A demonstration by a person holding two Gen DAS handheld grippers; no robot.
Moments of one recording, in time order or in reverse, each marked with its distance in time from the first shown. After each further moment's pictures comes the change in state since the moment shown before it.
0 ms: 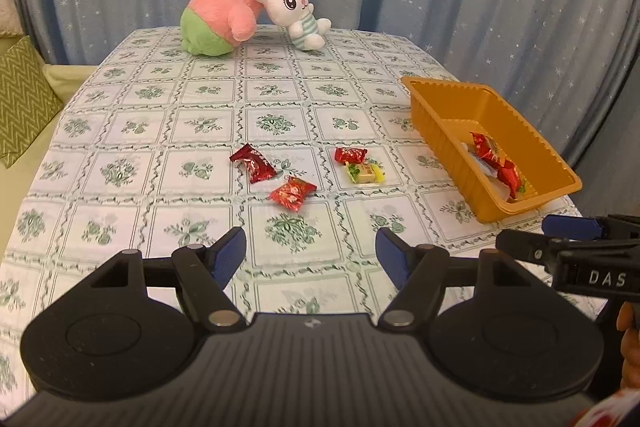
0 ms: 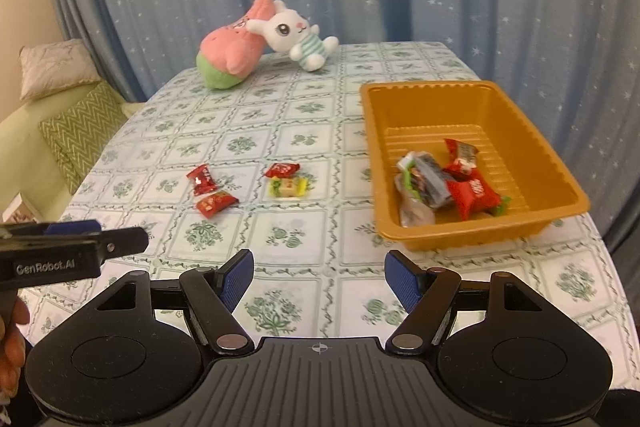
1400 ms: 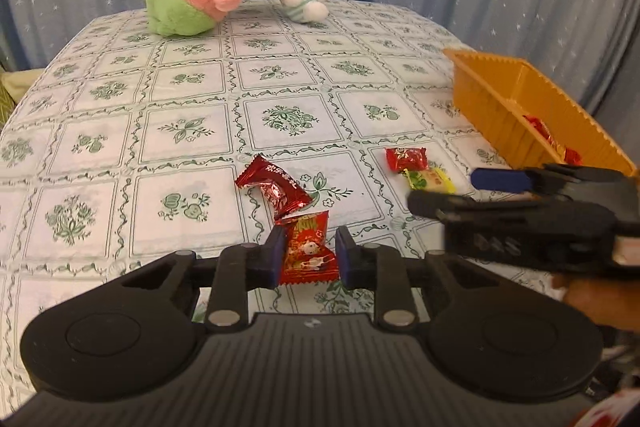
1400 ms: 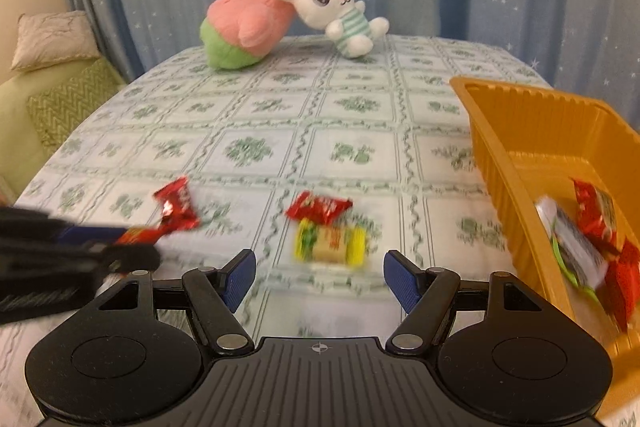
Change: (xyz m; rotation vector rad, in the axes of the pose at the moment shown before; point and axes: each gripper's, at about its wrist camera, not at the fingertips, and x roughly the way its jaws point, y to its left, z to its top) left arm 0.116 0.049 0.023 0.067 0.053 -0.065; right arm 0.175 0.030 0.034 -0.087 -0.028 -0.010
